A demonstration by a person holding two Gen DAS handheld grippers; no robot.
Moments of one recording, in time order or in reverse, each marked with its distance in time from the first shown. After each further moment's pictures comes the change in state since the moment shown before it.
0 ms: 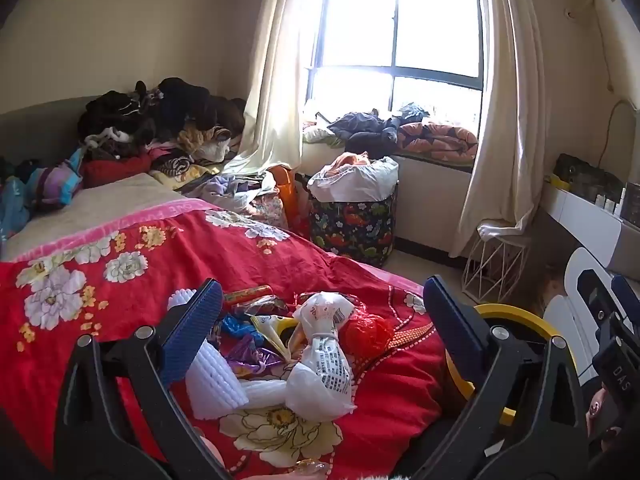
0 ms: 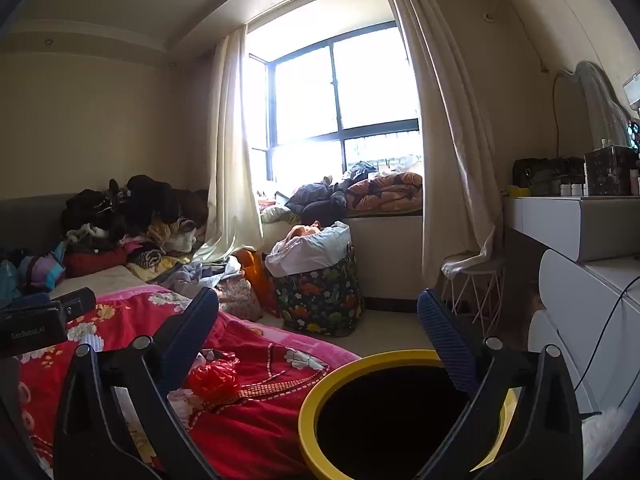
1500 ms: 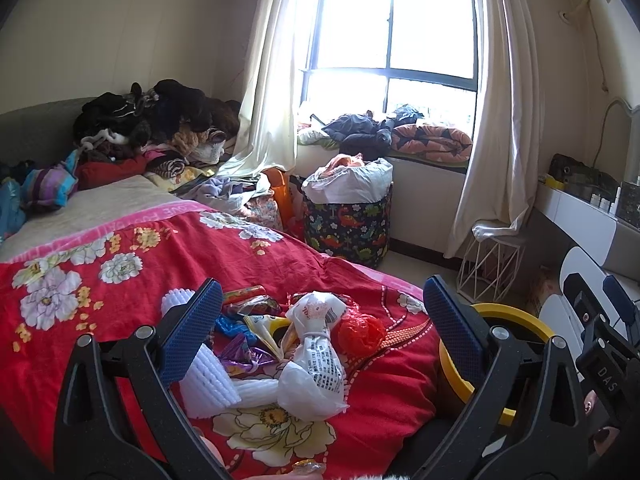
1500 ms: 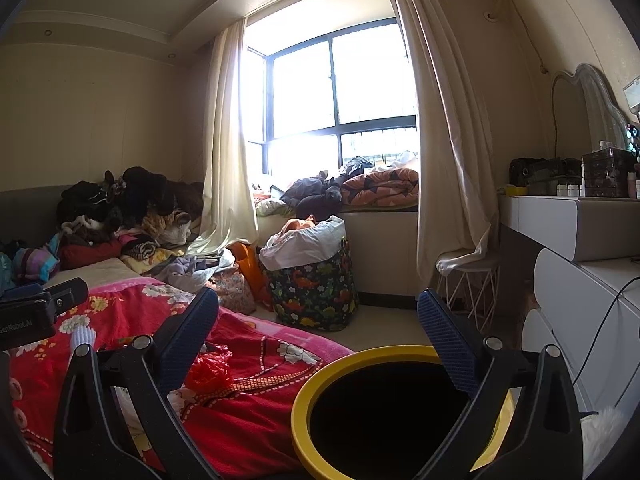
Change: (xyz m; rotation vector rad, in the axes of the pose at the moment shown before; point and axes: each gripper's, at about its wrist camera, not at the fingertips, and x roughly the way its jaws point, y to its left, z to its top) left arm -0.003 -0.007 -0.002 0.006 -0.020 -0.014; right arm 0.003 0.002 -0.005 -0.023 0.013 -0.013
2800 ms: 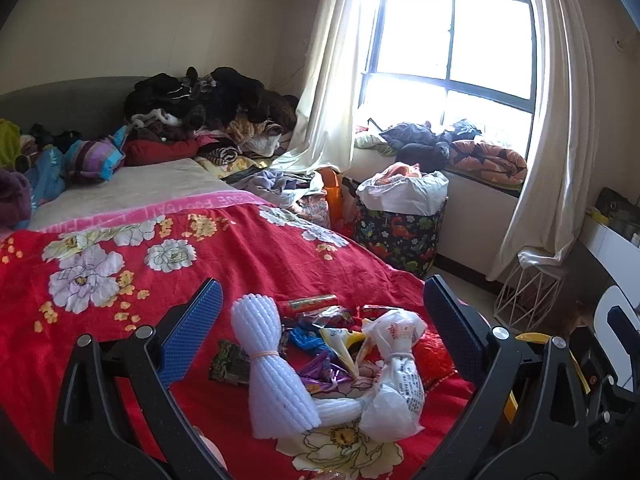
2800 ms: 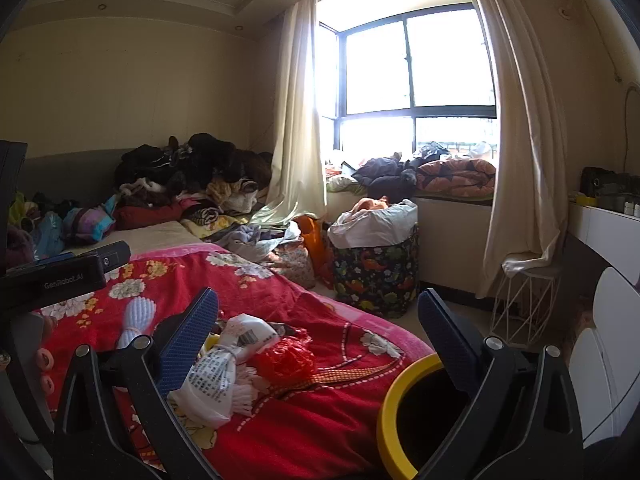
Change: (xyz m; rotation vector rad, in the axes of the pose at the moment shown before) left arm 0.014 0.073 0.006 -0.129 -0.003 0.169; right arm 0.032 0.075 0.000 -0.115 0.098 0.255
